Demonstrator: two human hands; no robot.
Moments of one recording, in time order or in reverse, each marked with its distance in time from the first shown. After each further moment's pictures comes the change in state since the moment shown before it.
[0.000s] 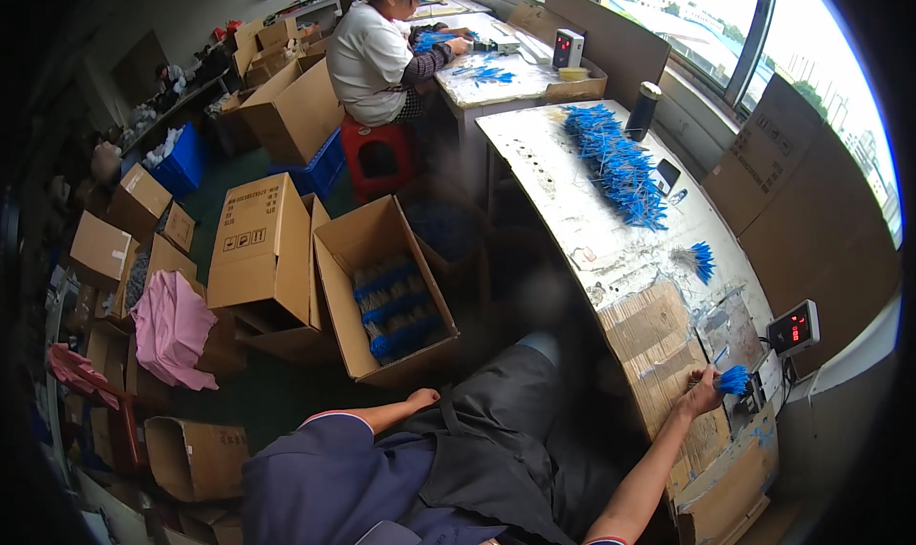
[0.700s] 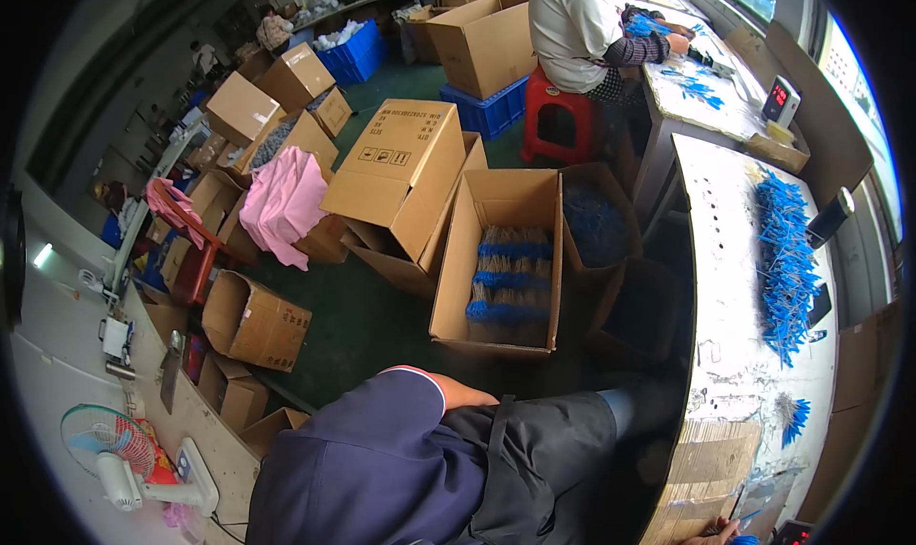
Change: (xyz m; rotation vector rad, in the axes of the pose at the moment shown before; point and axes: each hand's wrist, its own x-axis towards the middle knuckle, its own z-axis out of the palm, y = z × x) left_hand -0.166 -0.050 0.039 -0.491 0.570 -0.433; right_hand 0.017 0.034 0.032 -0.115 -0.283 0.118
